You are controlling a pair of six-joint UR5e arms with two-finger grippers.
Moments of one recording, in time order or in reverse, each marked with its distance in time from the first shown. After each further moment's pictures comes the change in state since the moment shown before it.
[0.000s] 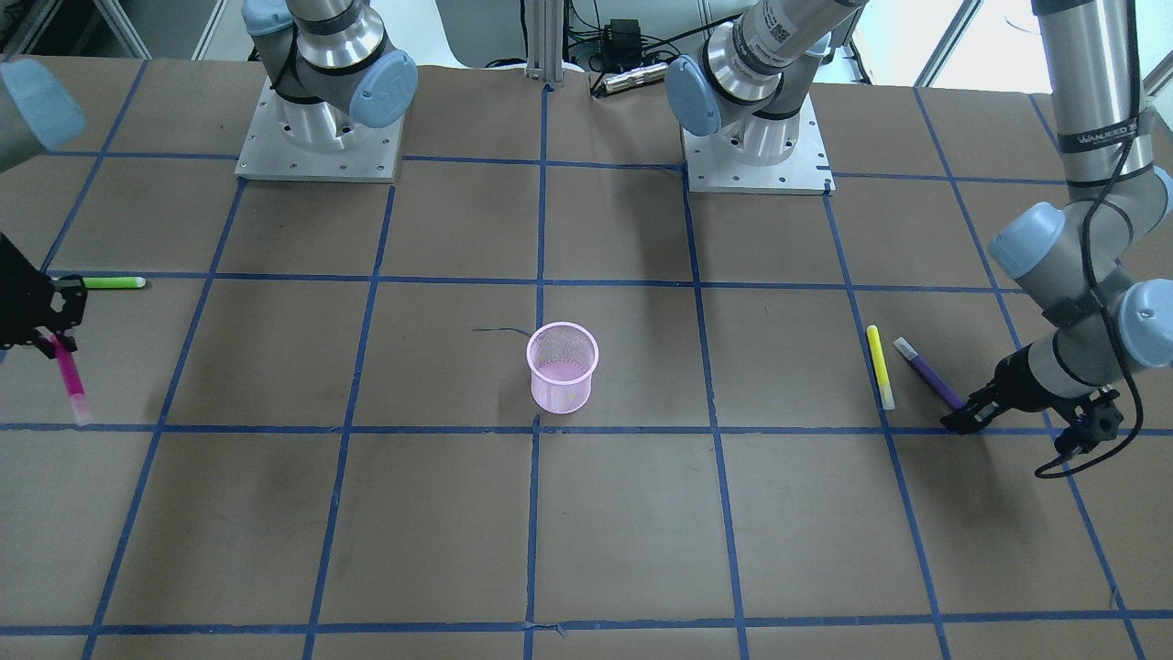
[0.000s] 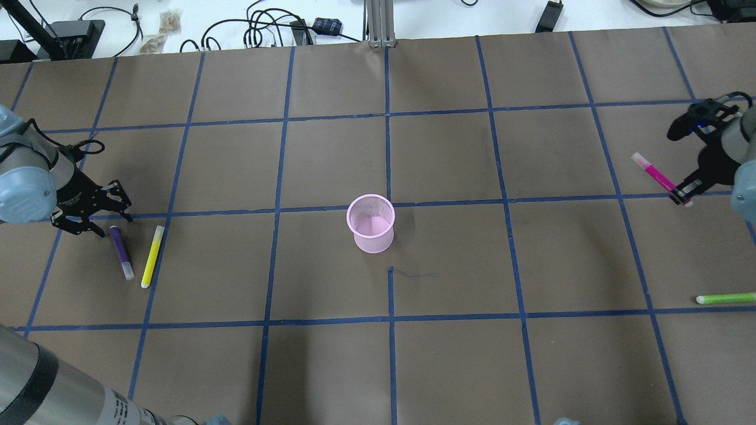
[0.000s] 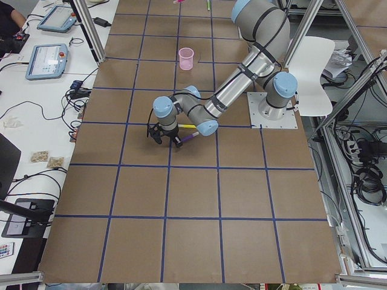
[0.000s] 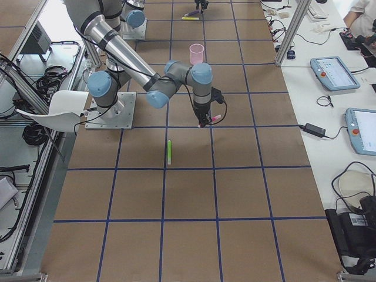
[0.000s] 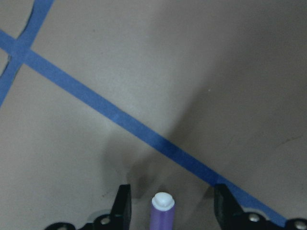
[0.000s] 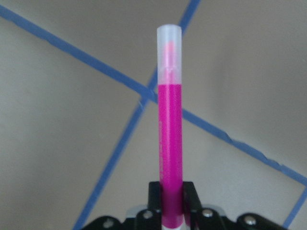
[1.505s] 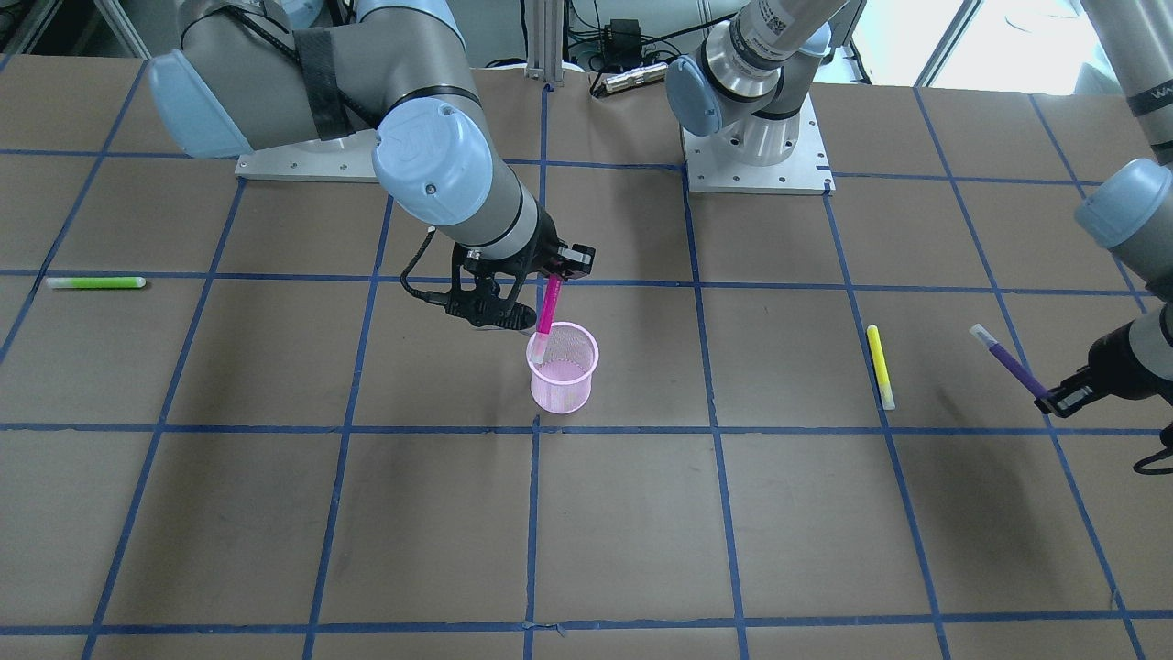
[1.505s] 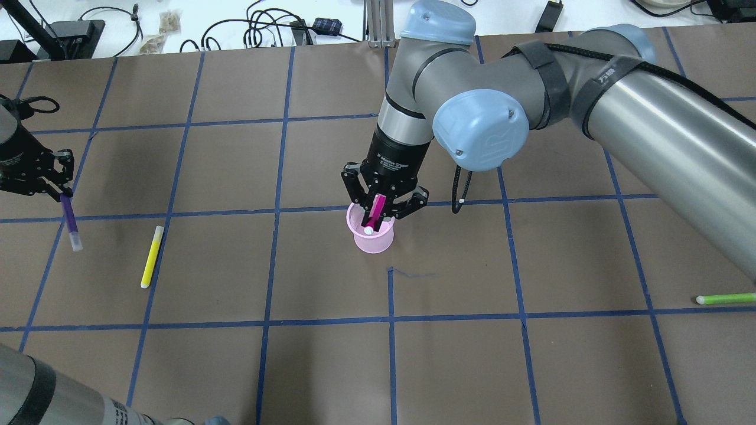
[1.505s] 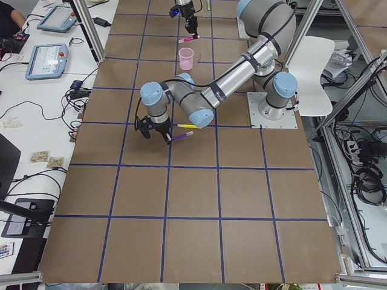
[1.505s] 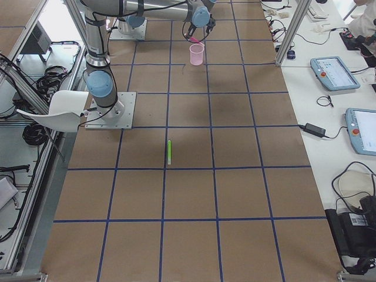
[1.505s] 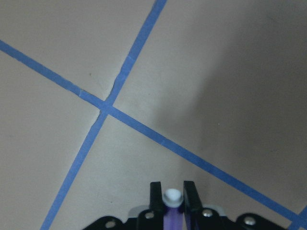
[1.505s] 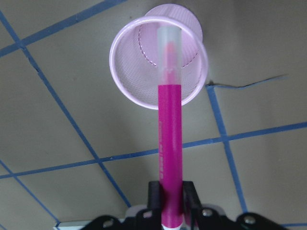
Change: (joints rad) left arm 0.002 0.063 0.202 -0.200 0.089 0.087; right arm 0.782 0.175 -0.434 0.609 0.493 1.569
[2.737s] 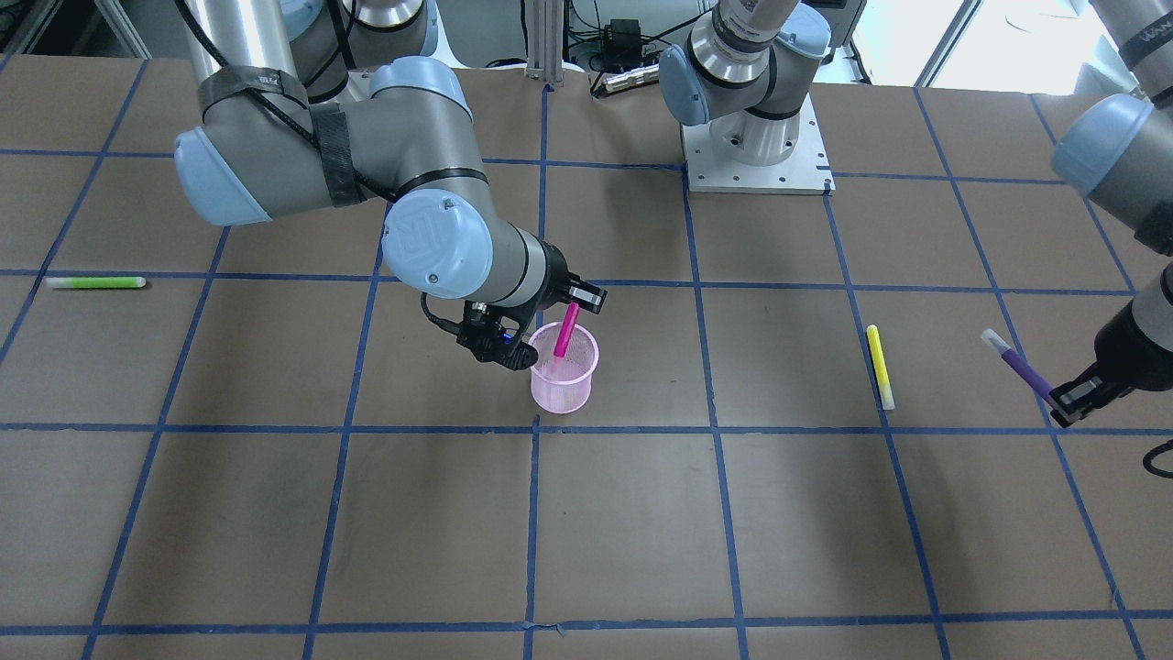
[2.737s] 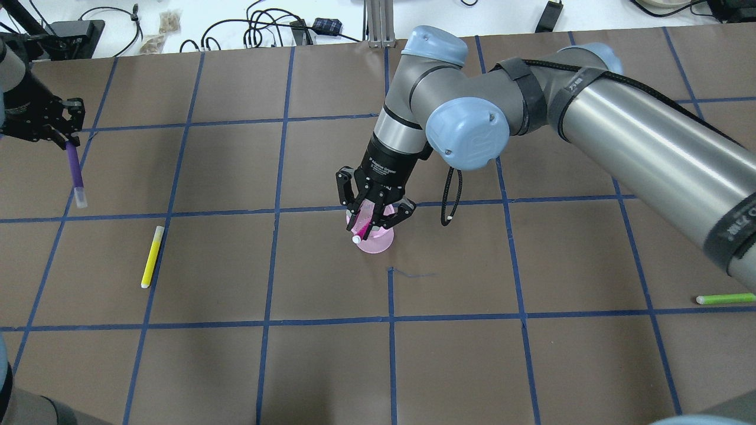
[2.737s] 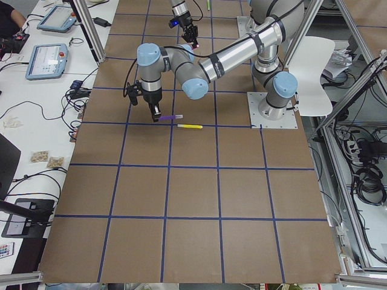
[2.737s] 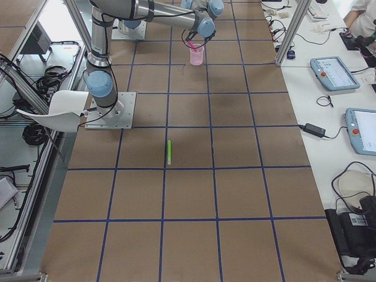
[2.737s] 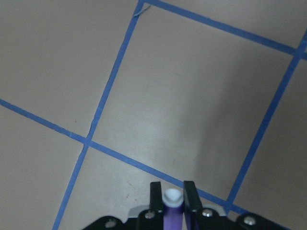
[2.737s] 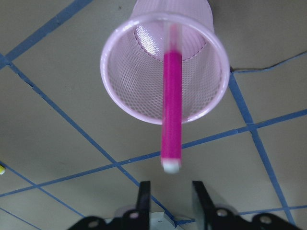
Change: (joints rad) left arm -0.162 0.115 0.054 0.019 0.002 0.014; right arm -0.017 0.084 -0.002 -0.014 0.078 0.095
